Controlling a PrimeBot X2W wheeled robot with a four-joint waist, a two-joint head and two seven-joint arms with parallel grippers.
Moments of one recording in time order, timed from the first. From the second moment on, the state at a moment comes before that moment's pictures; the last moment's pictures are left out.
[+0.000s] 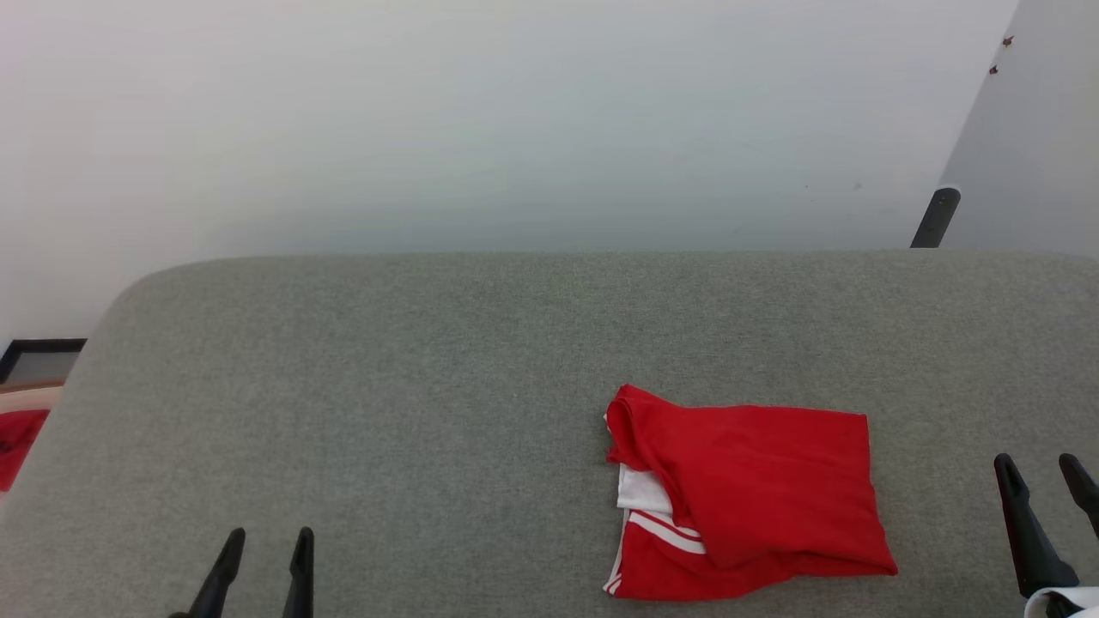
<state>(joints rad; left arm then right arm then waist) 0.23 0.26 -0.02 -0.01 -0.37 -0.08 -0.26 0.13 -0.36 -0.04 -0.04 0.55 0.13 -0.11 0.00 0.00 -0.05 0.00</state>
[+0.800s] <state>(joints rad) 0.22 0.23 -0.07 0.00 -0.37 -0.07 -0.26 -0.04 -0.39 0.04 0.05 0.60 0.13 0.28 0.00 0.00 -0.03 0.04</state>
